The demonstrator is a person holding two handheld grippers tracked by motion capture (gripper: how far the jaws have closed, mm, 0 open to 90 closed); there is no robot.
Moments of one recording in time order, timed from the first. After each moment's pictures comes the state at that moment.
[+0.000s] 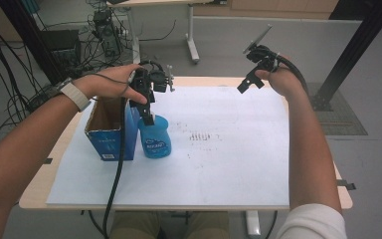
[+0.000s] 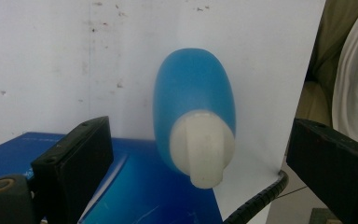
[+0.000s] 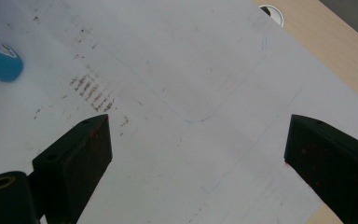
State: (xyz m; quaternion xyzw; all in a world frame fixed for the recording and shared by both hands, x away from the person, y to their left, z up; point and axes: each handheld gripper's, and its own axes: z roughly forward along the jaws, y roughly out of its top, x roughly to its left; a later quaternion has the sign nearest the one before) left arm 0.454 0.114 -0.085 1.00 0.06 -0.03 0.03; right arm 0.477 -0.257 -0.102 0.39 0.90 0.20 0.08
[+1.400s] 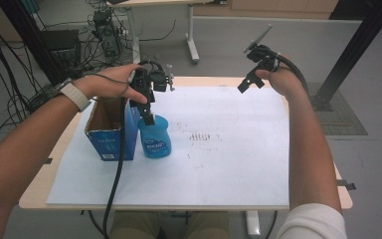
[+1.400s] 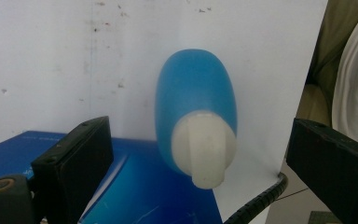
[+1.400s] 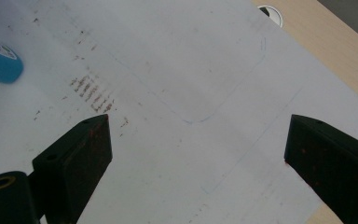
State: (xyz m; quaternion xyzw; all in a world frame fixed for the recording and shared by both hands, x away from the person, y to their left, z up) left arm 0.455 0.115 -0.085 1.00 0.06 -0.03 0.03; right arm 0.478 -0.258 -0.102 0.39 0.90 0.20 0.08
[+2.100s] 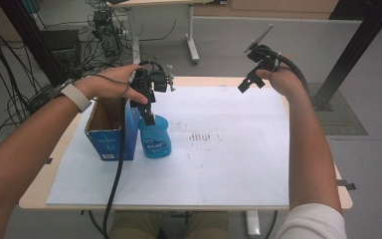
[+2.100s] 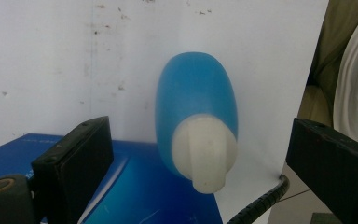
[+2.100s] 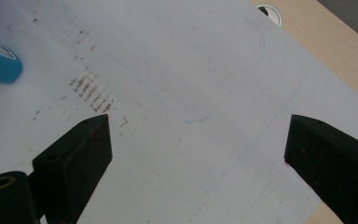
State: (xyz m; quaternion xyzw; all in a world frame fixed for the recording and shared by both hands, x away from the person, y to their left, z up) left arm 0.454 0.115 -0.086 1.00 0.06 -0.03 0.03; right arm 0.477 -0.259 -0.101 0.39 0.89 0.20 0.08
